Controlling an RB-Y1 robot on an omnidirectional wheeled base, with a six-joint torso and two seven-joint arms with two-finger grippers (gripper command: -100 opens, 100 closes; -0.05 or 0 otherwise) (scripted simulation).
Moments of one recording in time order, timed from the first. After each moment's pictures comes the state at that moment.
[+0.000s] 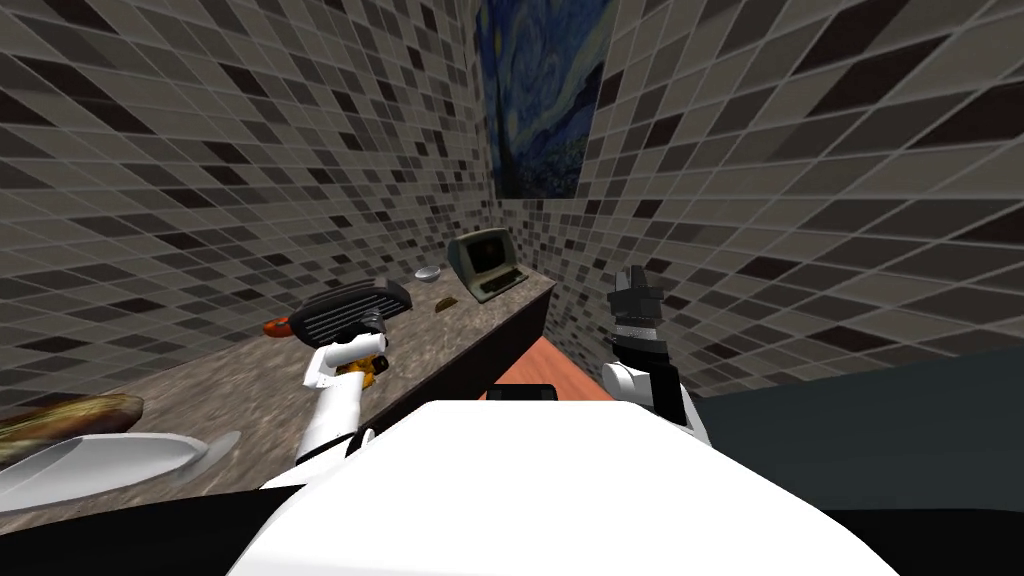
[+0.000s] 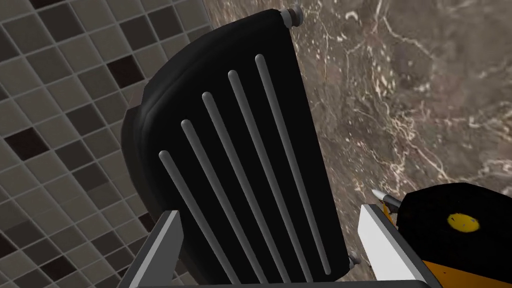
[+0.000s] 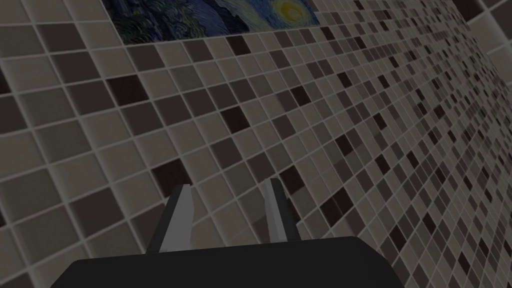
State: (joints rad) left arm 0.00 0.50 0.56 -1.51 0.08 0.61 0.07; right arm 0.47 -0.02 -0.03 -2.34 -0.03 -0.35 -0.05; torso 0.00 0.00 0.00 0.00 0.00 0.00
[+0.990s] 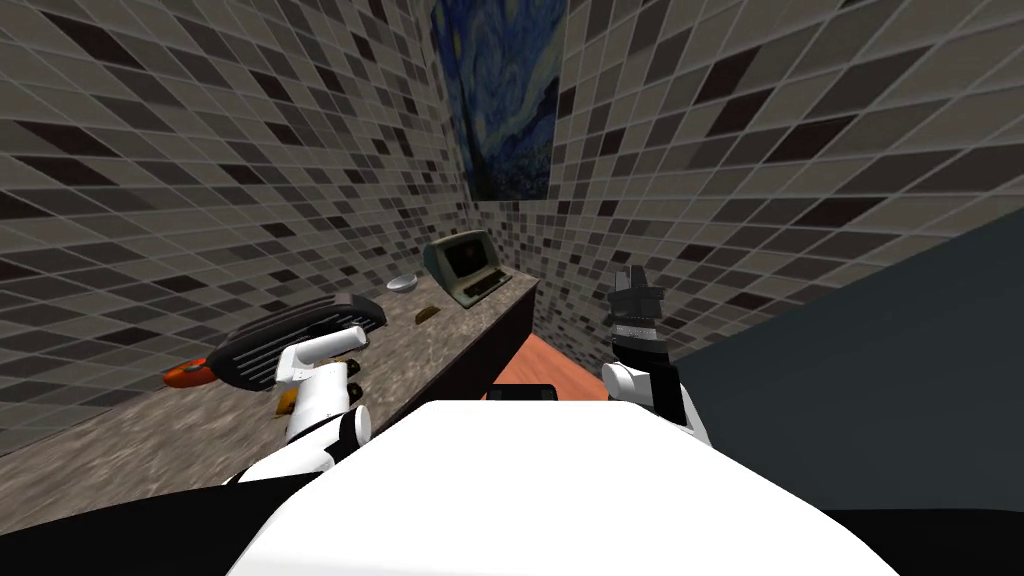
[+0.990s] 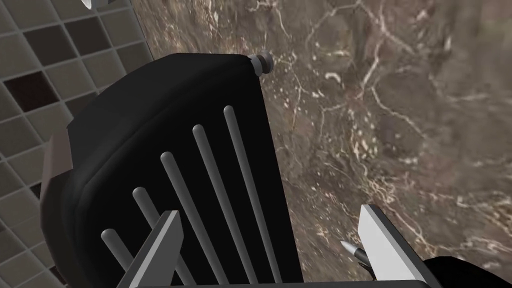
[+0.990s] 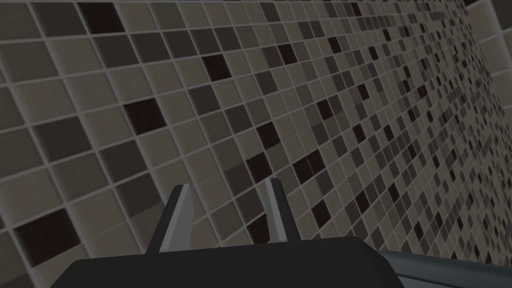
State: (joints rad) left arm -0.12 0.59 0.70 -1.32 0.10 0.89 0.10; right arm 0.47 -0.02 -0.03 -2.34 -0.03 -0.35 -0.05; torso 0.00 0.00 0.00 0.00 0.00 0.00
